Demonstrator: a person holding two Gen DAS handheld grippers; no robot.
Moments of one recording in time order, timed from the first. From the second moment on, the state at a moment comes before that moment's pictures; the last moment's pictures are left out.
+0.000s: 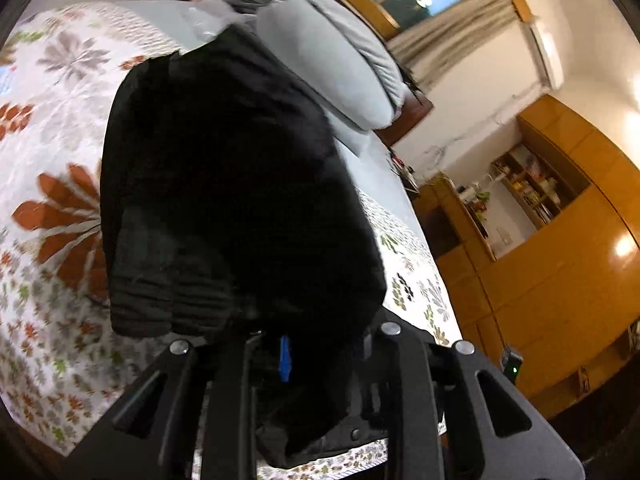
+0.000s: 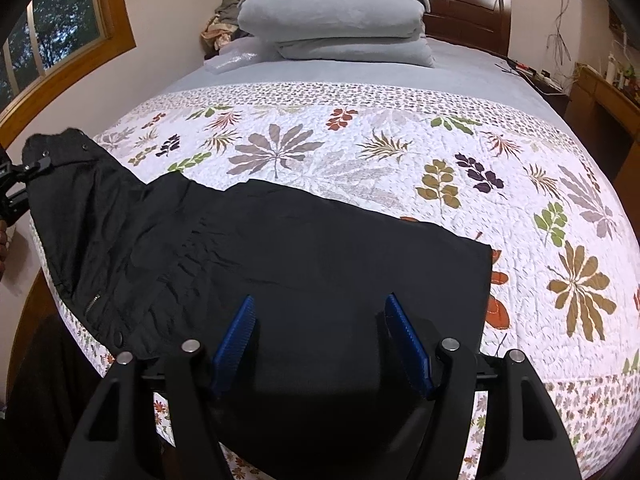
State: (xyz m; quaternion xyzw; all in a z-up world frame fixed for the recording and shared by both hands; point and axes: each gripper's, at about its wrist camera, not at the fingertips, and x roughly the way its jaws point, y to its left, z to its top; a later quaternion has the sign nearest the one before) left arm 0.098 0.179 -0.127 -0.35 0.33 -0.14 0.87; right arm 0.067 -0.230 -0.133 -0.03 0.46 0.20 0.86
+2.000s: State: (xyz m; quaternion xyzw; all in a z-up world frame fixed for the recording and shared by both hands) left arm 0.109 -0.003 -0.170 -0.04 0.39 -0.27 0.88; right arm 0.194 -0.091 -0.100 0.14 0.62 0.35 0.69
